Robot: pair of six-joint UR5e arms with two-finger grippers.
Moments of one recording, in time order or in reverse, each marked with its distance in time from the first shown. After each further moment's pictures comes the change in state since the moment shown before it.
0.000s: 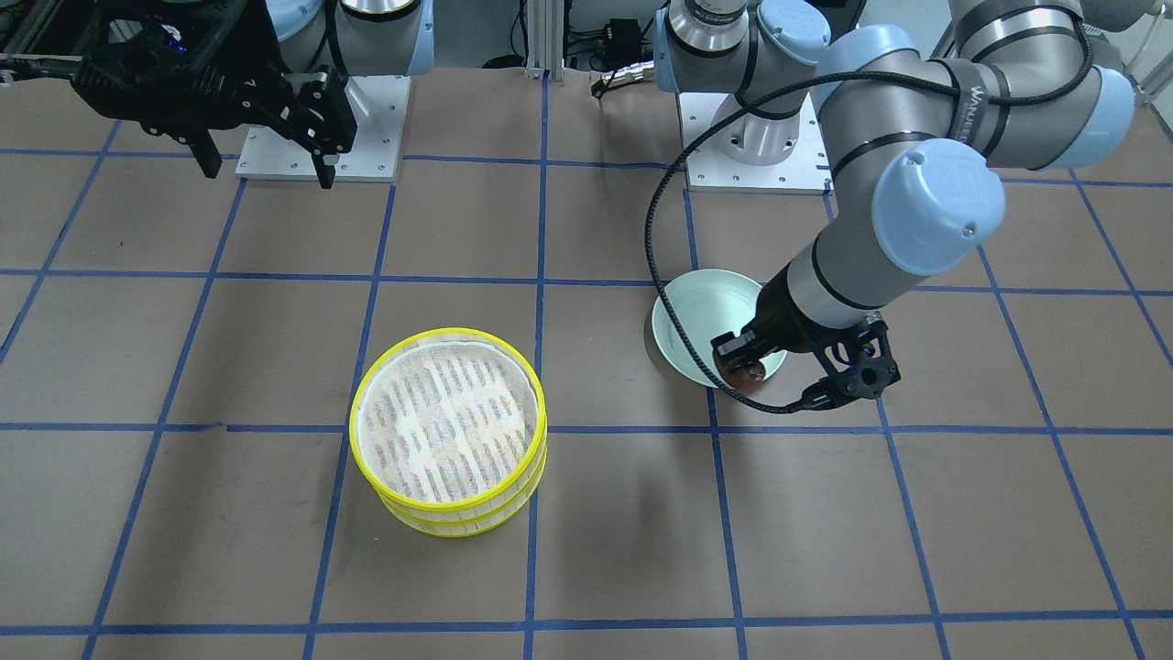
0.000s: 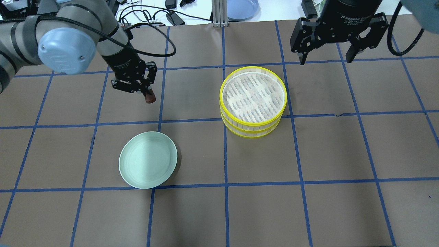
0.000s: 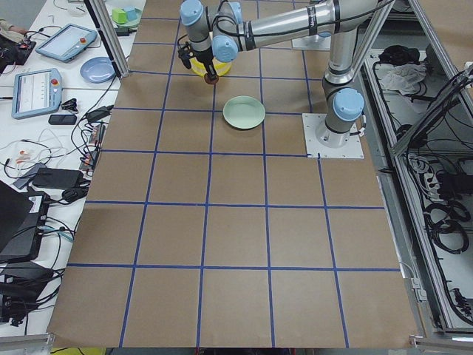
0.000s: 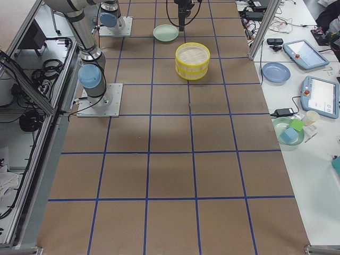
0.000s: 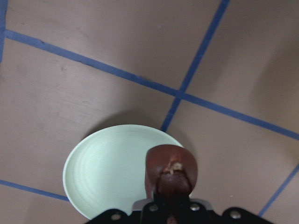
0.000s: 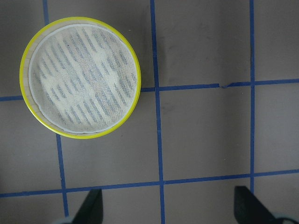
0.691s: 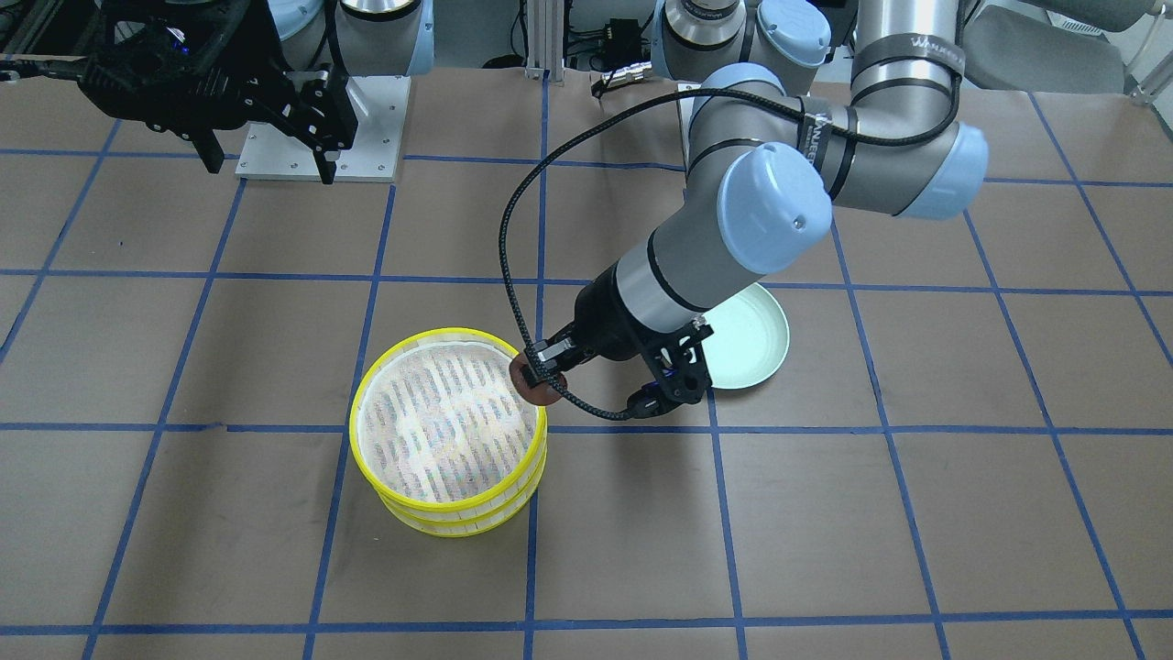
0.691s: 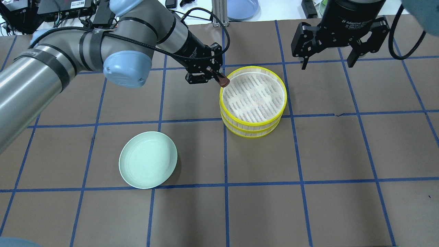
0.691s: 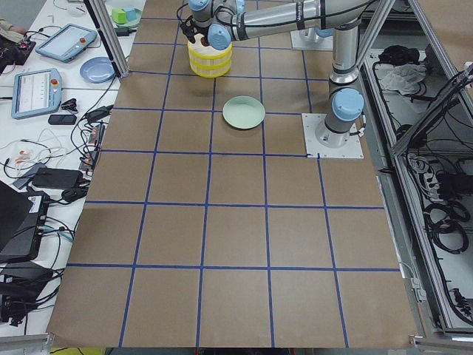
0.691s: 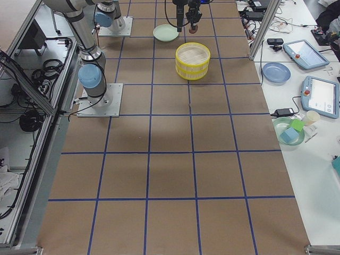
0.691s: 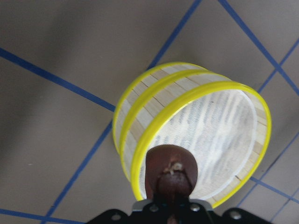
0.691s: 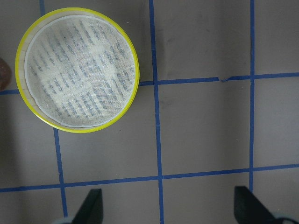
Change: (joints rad) left arm -0.166 -0.102 -0.009 0.333 -0.393 -0.360; right arm -0.001 -0.005 0.010 0.010 -0.001 -0.001
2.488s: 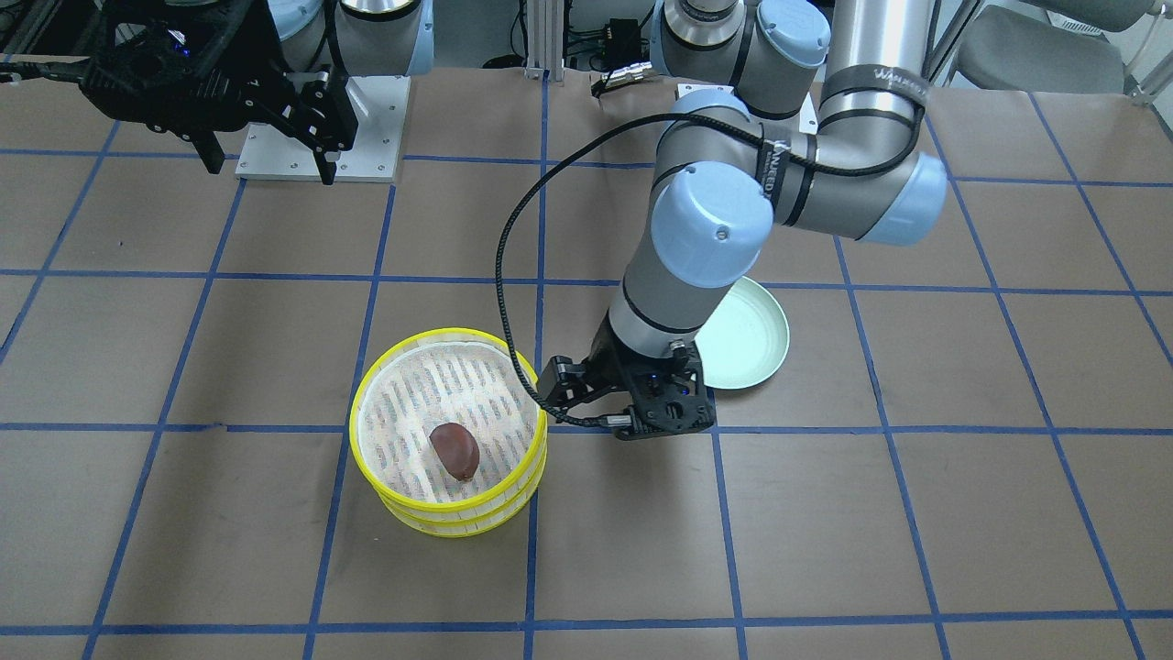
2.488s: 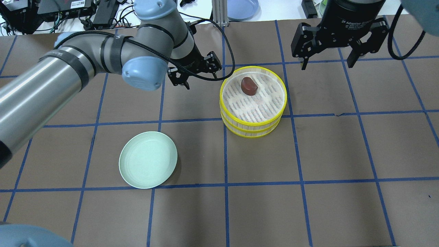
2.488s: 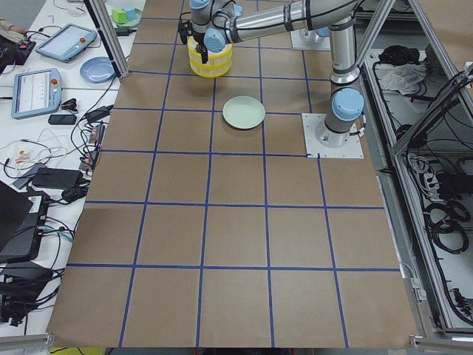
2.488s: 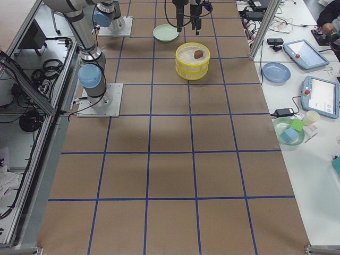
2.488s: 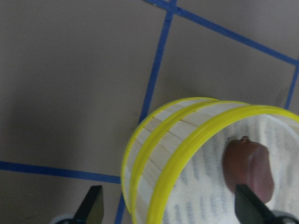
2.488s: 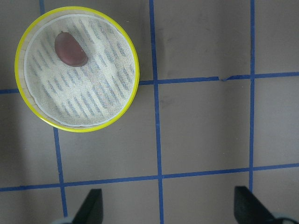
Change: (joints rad) left arm -0.004 0.000 0.037 -0.078 0.406 0.435; right arm 0.000 0.000 0.000 0.002 0.000 0.000
